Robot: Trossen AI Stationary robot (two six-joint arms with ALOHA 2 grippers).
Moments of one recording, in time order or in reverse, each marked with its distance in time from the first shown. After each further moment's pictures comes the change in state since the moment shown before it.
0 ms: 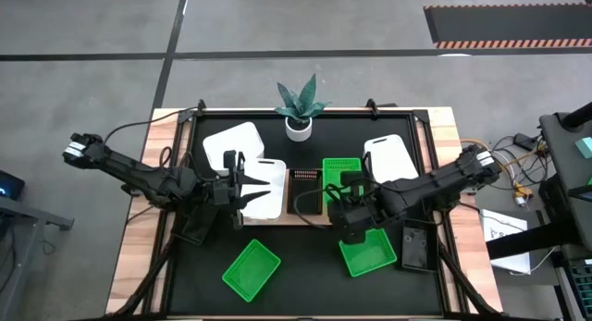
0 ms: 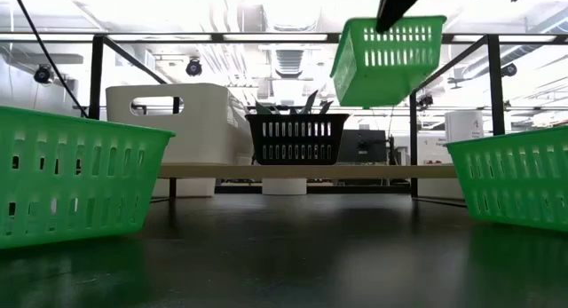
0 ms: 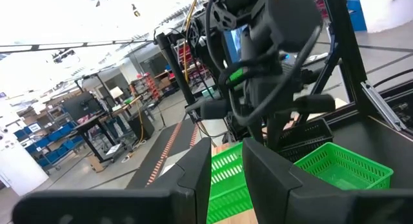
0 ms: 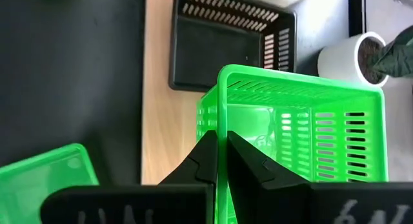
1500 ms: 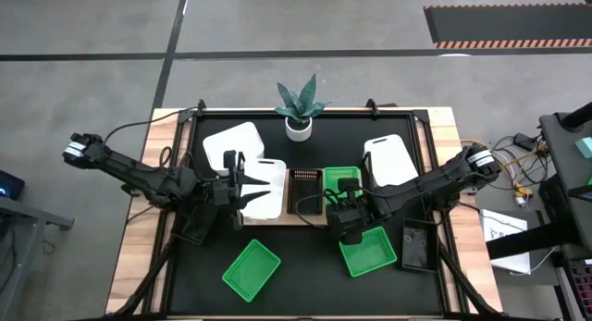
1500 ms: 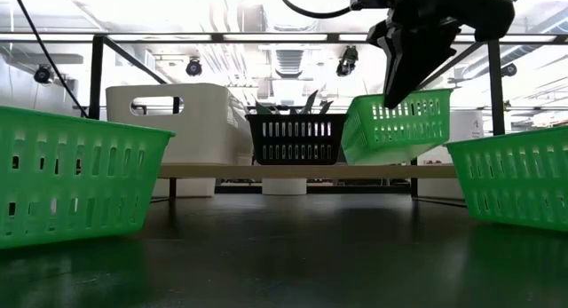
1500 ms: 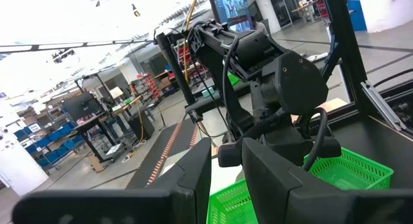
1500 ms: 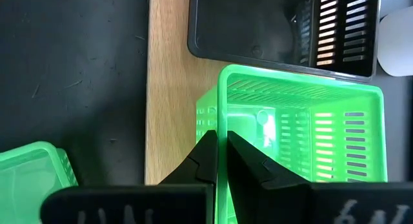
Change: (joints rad) left arm 0.000 0.000 0.000 0.000 0.000 0.000; right arm -0.041 -0.006 -0.302 0.276 -0.069 -0.026
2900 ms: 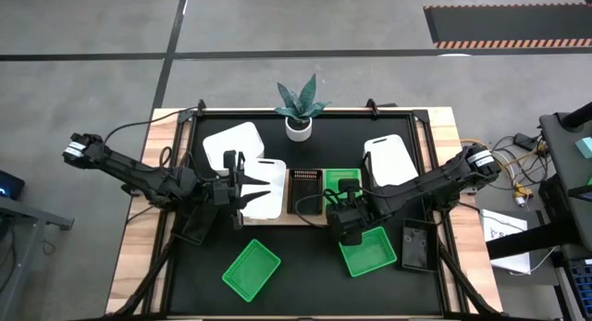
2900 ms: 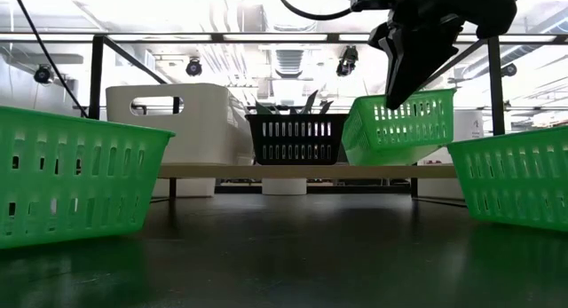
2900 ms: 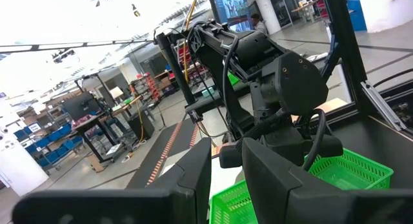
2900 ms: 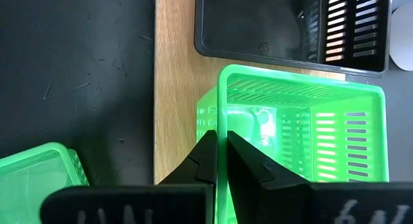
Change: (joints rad) left arm -0.001 0.000 0.000 0.000 0.000 0.000; right arm 0.000 0.001 0.000 0.001 -0.025 0.027
